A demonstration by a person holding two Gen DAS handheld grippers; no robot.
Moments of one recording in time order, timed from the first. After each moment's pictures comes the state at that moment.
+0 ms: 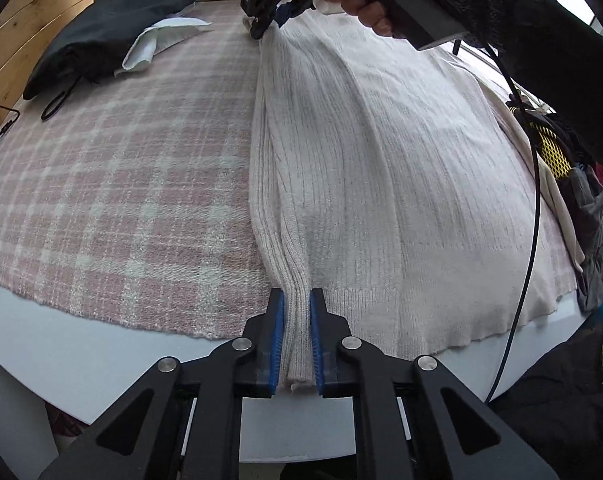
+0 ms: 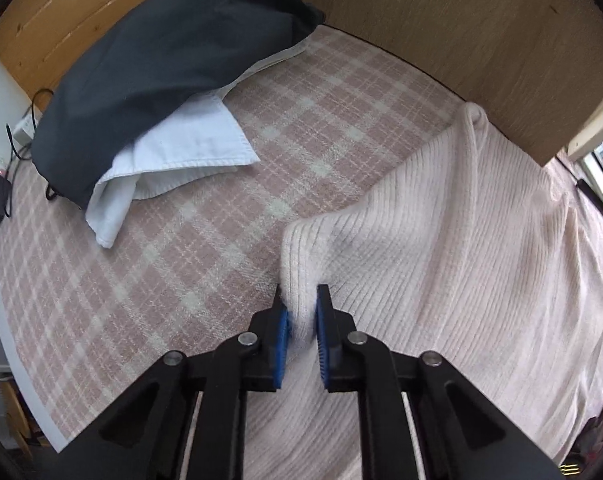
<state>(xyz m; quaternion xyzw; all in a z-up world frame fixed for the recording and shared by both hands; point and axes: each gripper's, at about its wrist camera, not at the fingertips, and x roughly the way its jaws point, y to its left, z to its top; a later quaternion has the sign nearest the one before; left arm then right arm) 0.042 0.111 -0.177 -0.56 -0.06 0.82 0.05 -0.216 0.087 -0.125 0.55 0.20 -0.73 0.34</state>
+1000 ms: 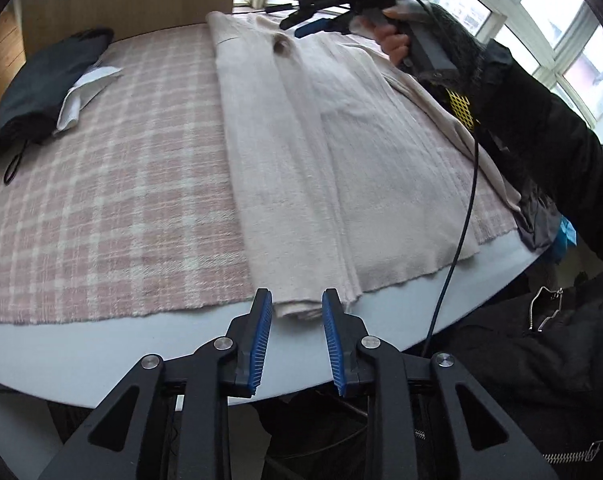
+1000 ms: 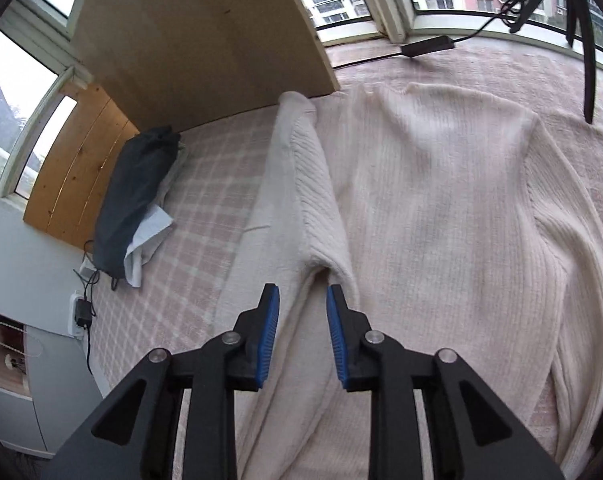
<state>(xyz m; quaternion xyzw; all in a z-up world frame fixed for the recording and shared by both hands) 0.075 0.149 -0.123 -0.56 -0.03 0.81 0.16 -0.254 0.302 -0.094 0.56 -0.07 -0.76 0.32</state>
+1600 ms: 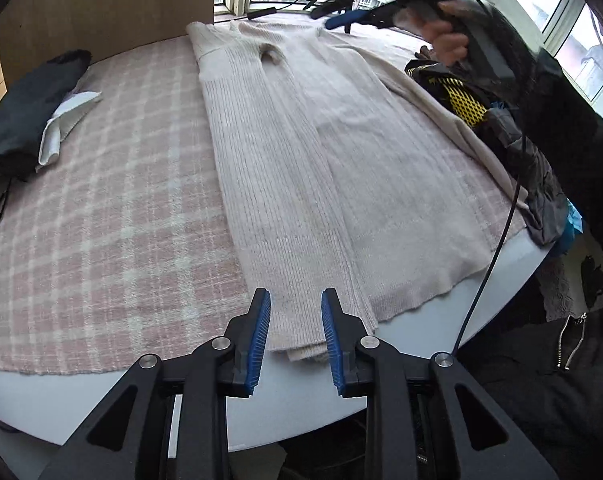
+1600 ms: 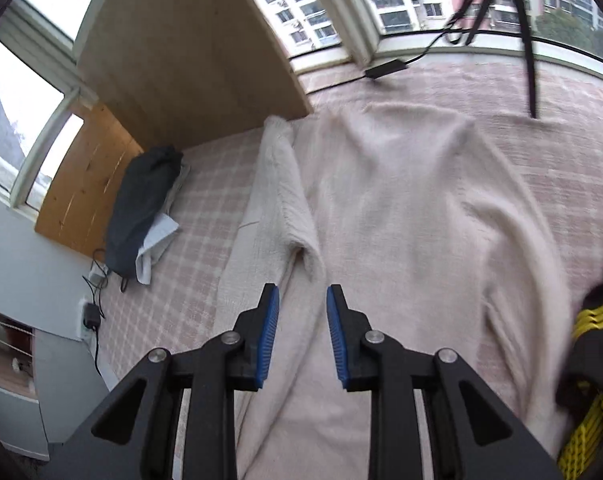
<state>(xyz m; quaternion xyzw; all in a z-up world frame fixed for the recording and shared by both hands) 0.044 0.165 -0.125 -0.54 0.02 0.82 0.19 -0.219 0.387 -0.056 0.53 -0.11 -0.79 0.29</state>
